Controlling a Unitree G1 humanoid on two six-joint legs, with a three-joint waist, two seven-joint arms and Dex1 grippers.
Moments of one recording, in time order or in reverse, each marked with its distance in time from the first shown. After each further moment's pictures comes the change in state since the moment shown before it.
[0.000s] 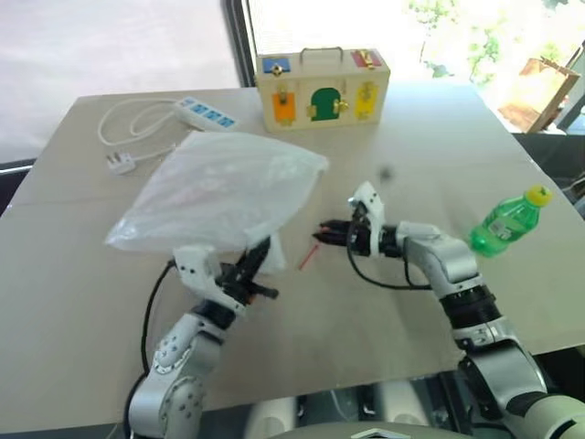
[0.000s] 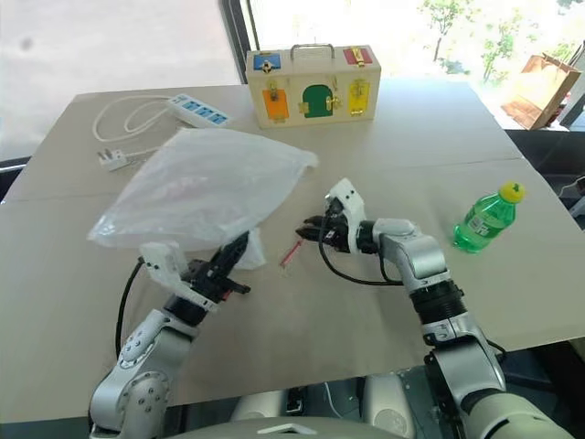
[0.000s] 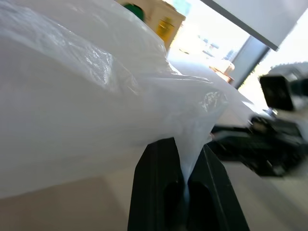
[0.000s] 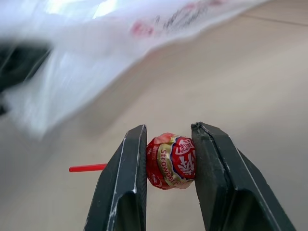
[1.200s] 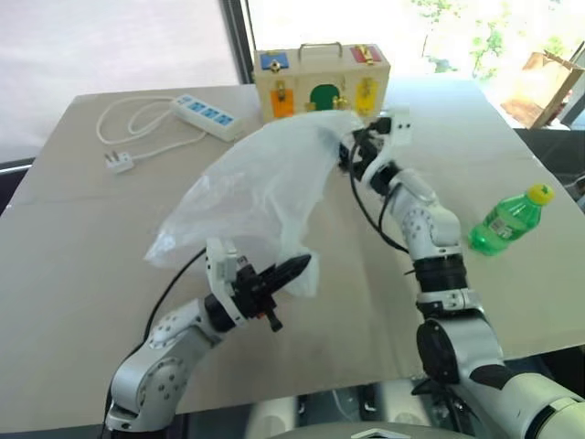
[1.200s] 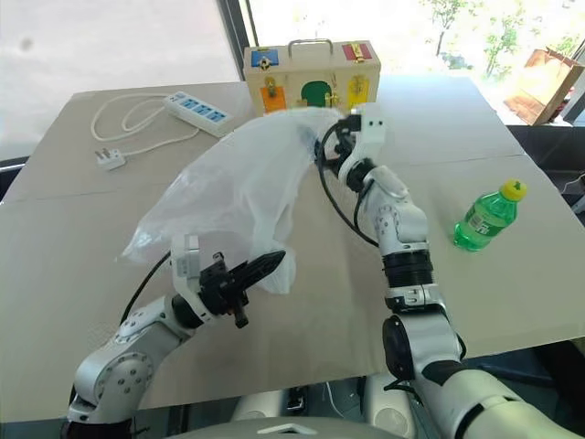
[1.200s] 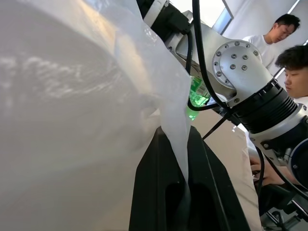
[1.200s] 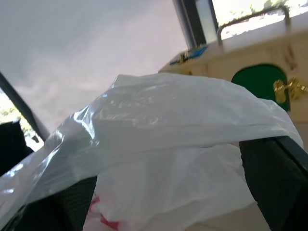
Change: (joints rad) left arm -0.142 0.166 -0.027 0.078 -0.192 0.094 -0.333; right arm -0.223 0.217 -0.274 0.163 -0.009 -0.428 -0.493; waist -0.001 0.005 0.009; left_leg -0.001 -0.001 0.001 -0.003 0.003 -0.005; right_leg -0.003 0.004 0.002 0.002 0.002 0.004
